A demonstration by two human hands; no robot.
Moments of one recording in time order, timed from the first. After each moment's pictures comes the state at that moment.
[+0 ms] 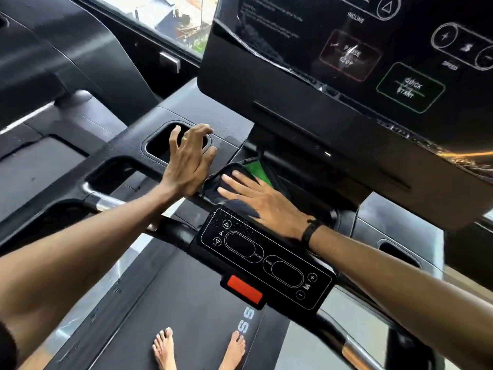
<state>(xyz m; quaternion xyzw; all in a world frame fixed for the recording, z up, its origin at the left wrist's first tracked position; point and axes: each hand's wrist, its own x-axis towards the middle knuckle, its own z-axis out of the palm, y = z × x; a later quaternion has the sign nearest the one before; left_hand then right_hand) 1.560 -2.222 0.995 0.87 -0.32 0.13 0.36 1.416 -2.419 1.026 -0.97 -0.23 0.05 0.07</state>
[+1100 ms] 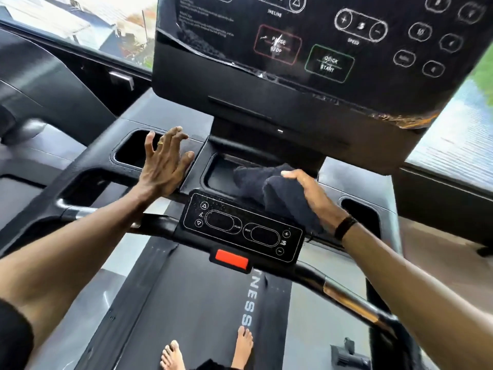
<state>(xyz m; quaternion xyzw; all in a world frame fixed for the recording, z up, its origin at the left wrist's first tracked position) 1.553 -2.221 0.999 0.88 -0.39 0.11 0.23 1.306 -2.429 1.105 -0.68 0.29 -0.01 0.67</state>
